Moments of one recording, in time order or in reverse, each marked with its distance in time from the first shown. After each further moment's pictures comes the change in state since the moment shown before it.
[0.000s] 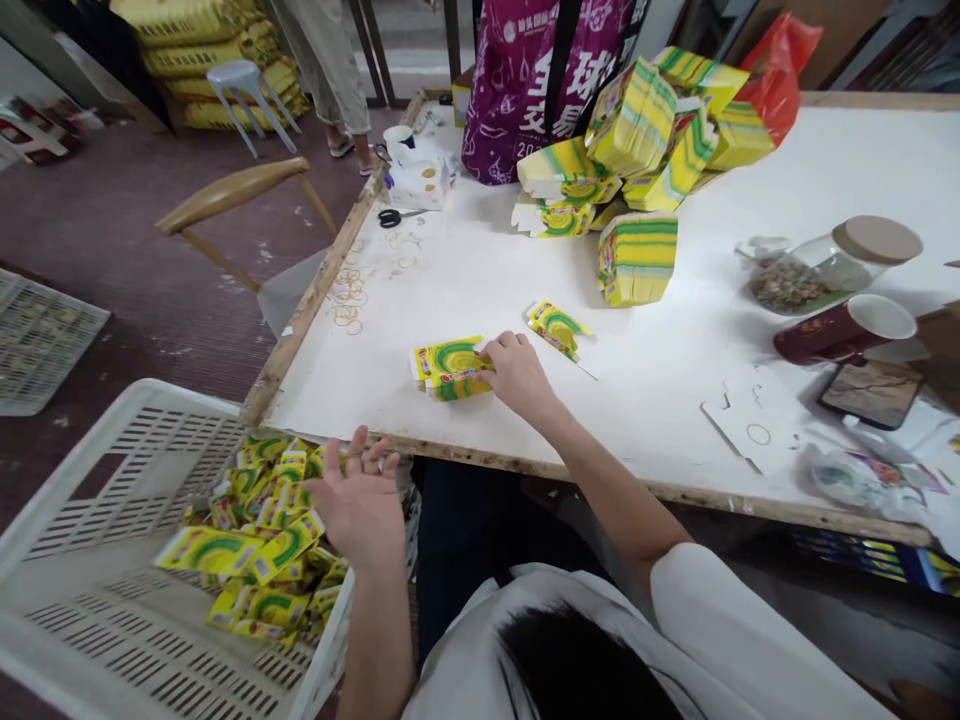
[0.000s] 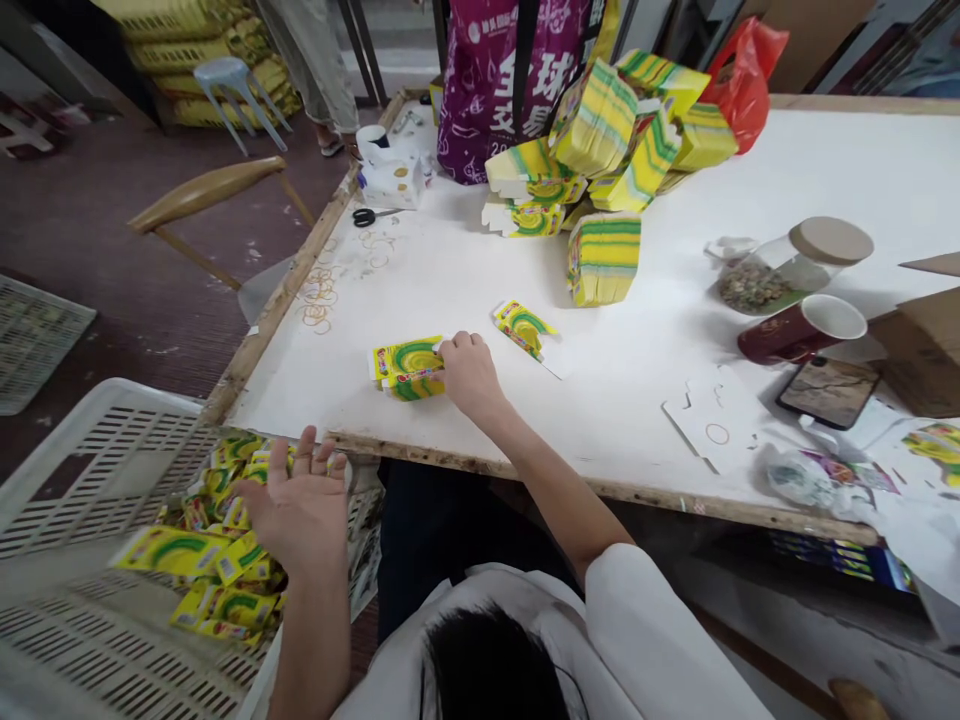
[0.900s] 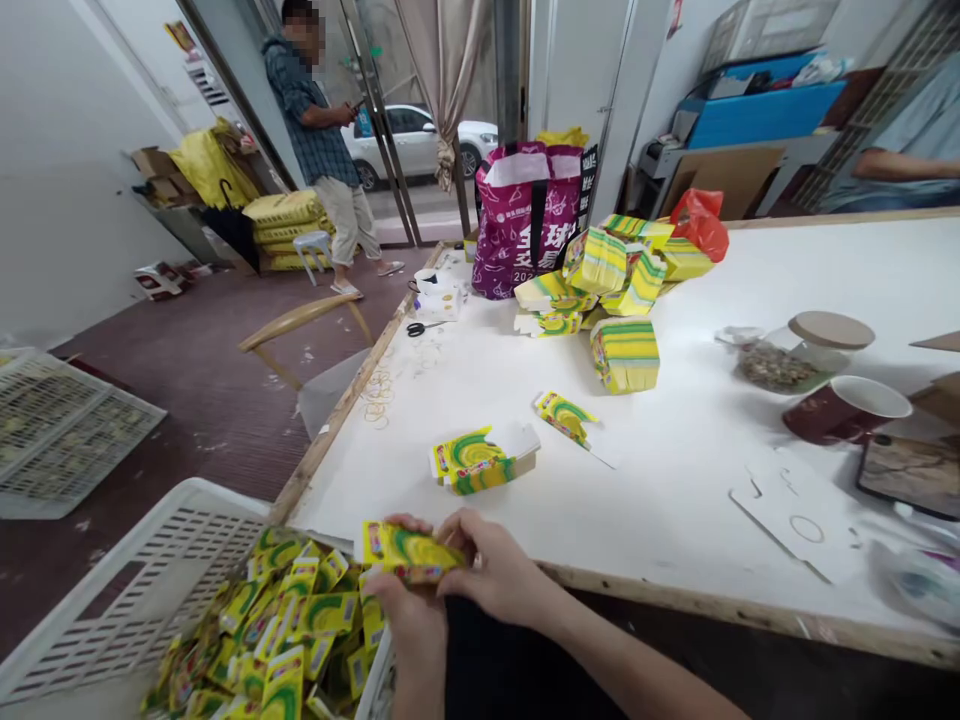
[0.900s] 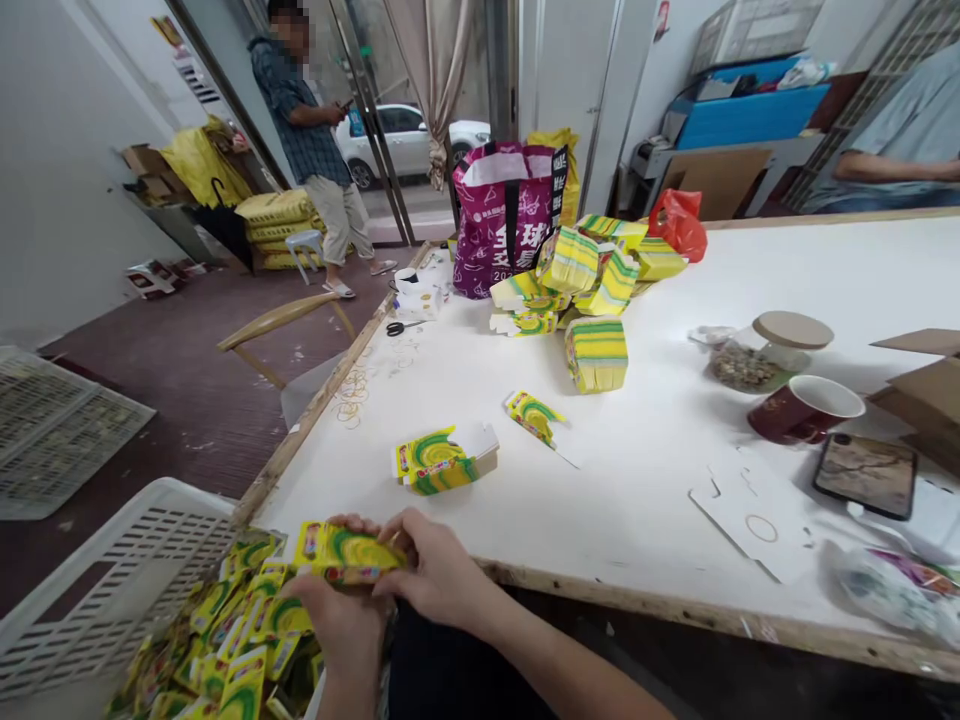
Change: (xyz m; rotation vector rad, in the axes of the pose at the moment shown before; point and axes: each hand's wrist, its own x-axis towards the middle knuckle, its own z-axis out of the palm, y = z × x) left_hand -0.003 -0.018 0.034 -0.109 -0.084 0.038; right_hand -0.080 -0.086 0.014 1.165 -0.290 0.034
